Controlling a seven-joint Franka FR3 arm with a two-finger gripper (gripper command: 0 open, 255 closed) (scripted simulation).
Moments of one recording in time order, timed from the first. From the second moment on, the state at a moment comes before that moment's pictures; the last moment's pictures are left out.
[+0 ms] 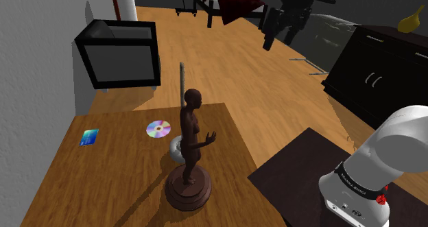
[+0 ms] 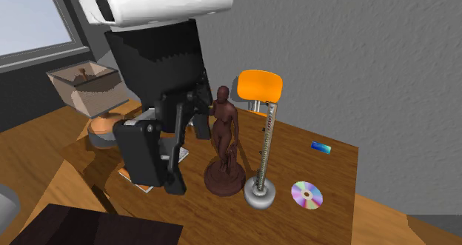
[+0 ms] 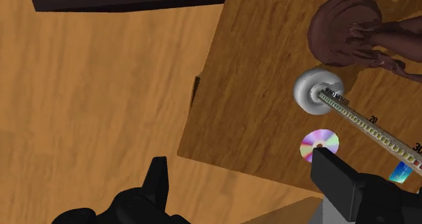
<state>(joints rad) -0.02 -0.61 0.32 -2.18 0.10 1.70 0.31</state>
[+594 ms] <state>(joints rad) -0.06 -0.34 0.55 -1.96 0.10 1.72 0.68</state>
